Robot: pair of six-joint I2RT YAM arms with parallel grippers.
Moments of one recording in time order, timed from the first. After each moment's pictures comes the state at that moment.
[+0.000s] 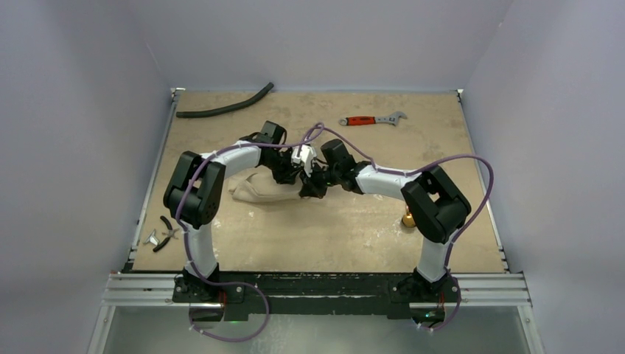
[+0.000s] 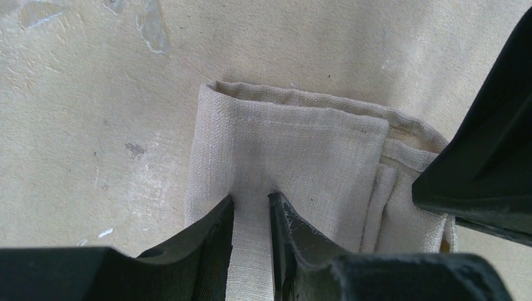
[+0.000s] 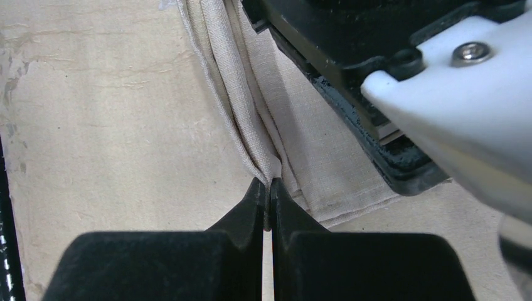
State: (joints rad) left arm -0.41 1.94 1.26 -0.45 0.51 0.76; right arm 0.68 1.84 1.08 0.01 -0.61 -0.27
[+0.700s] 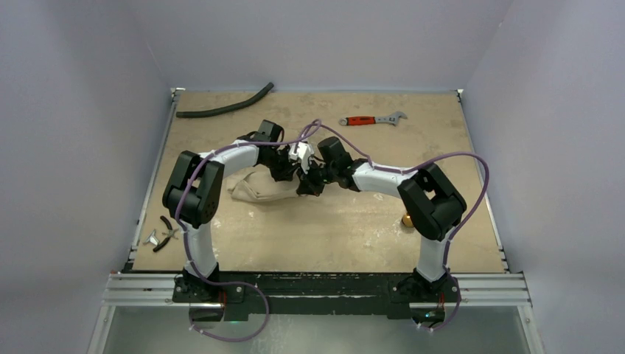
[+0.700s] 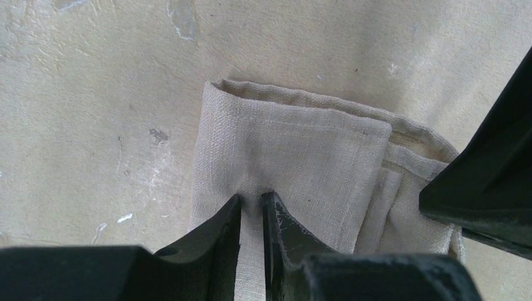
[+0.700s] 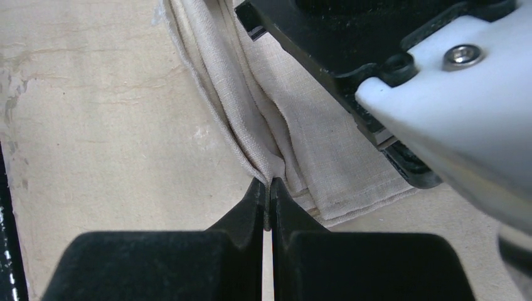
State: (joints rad) left arm -0.40 1.94 1.25 -0.44 0.50 0.76; right arm 0.68 1.88 1.14 -0.02 -0.59 -0.25
